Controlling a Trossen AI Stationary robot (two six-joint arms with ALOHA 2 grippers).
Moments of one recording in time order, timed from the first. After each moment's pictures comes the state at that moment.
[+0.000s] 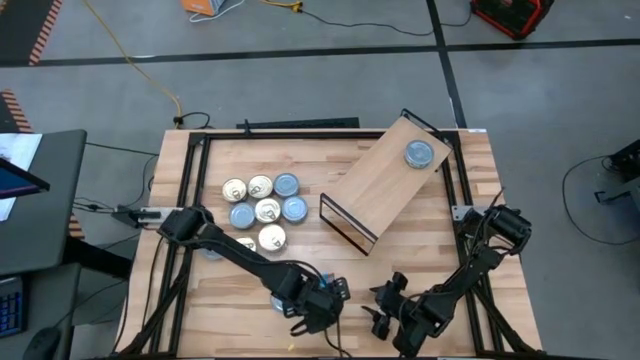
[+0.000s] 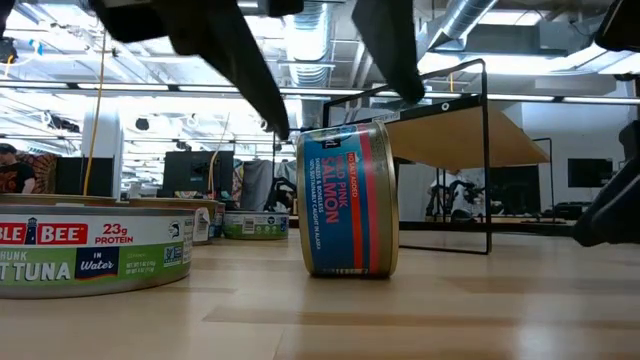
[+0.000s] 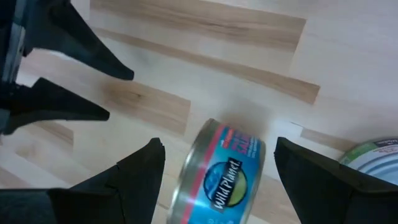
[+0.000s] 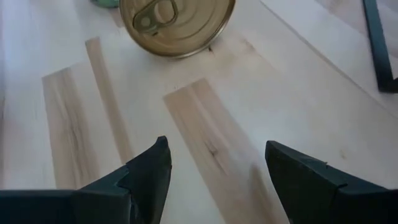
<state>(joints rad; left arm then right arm) -0.48 2.15 1.88 -0.83 -0.16 0.90 0.88 1.92 1.03 -0.31 0.82 1.24</state>
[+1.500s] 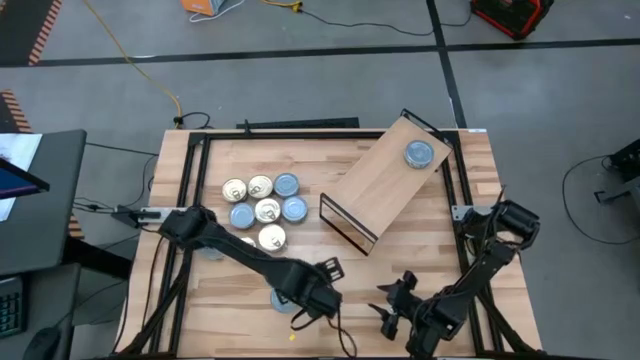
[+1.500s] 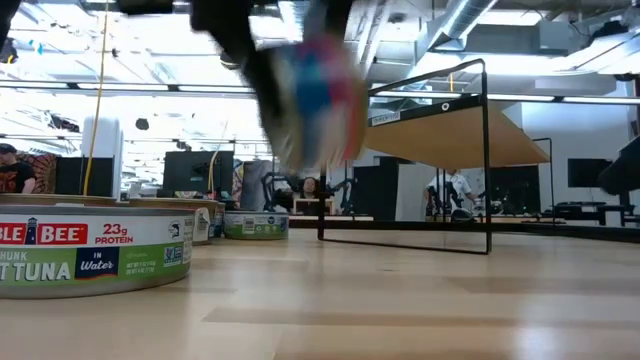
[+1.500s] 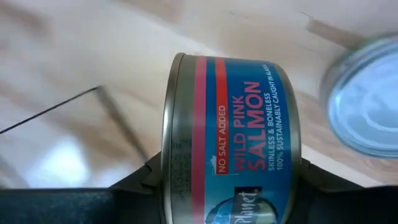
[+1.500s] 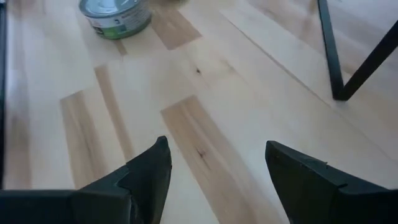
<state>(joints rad) -0.46 2.15 2.02 -1.19 -0.37 0.74 0.95 1.84 1.03 -0.45 0.92 1.36</state>
